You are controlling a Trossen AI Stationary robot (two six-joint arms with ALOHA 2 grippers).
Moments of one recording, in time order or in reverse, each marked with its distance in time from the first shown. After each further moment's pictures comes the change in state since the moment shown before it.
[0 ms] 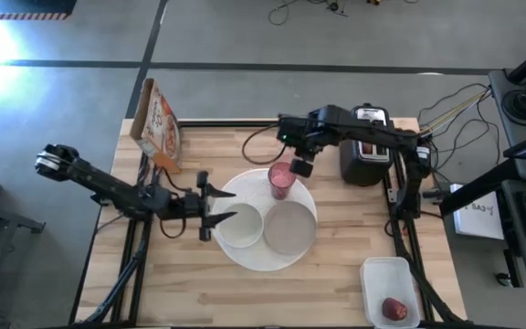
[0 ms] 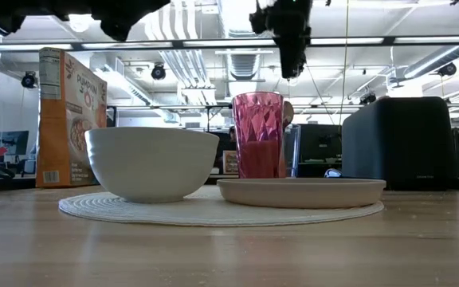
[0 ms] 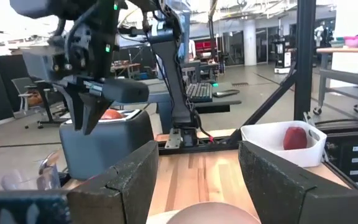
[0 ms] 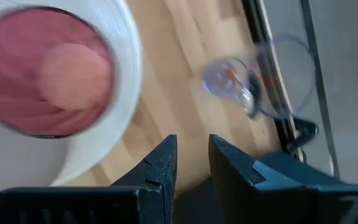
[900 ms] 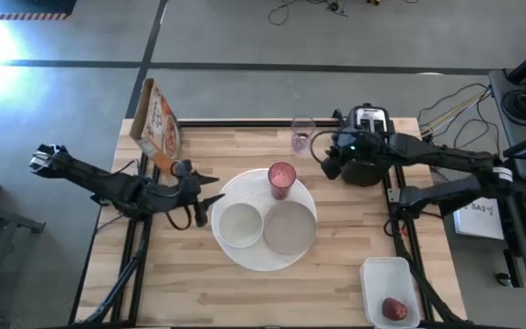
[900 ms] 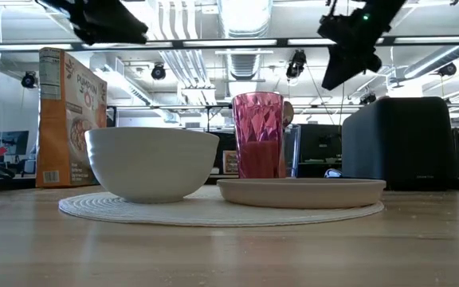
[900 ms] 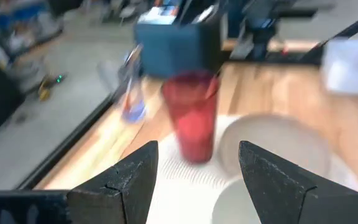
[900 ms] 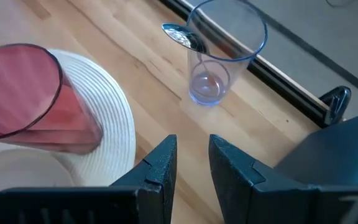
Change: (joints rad) left arm 0.000 -0.161 0.264 -0.985 -0.289 -0.334; right arm -0.067 -0.739 -0.987 0.739 0.023 0.265
